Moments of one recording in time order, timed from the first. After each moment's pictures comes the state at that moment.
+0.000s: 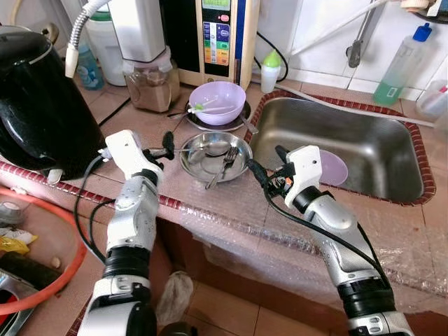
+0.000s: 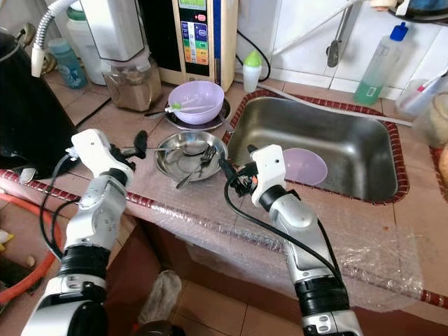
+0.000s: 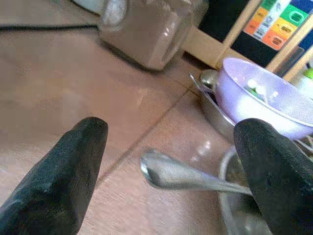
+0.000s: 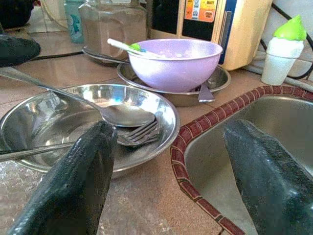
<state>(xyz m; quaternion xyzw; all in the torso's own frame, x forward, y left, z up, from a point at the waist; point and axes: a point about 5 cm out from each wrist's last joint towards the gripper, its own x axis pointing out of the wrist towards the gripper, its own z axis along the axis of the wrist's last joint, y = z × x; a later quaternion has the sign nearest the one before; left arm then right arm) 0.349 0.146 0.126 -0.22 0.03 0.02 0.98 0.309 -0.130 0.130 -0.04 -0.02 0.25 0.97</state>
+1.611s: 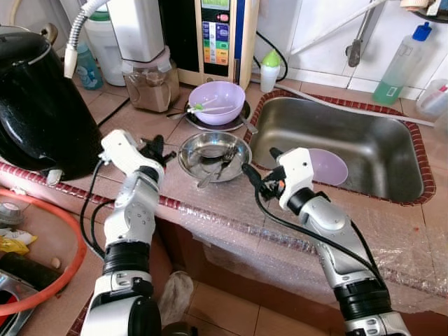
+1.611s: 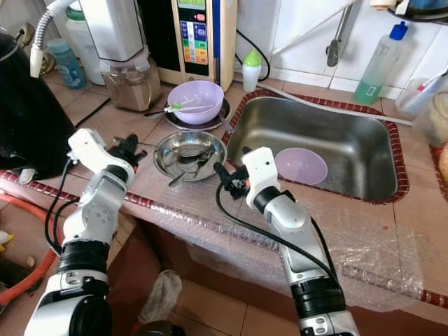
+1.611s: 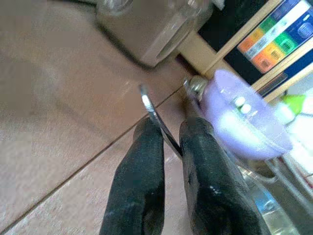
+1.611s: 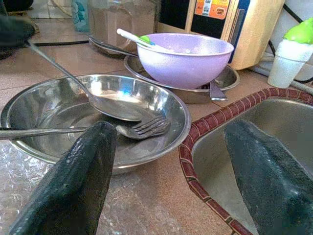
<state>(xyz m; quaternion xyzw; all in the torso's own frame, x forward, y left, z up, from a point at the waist) 0.352 0.149 0.139 -0.33 0.04 0.02 0.94 0.308 -0.121 0.128 -0.07 -0.01 0.25 0.97</state>
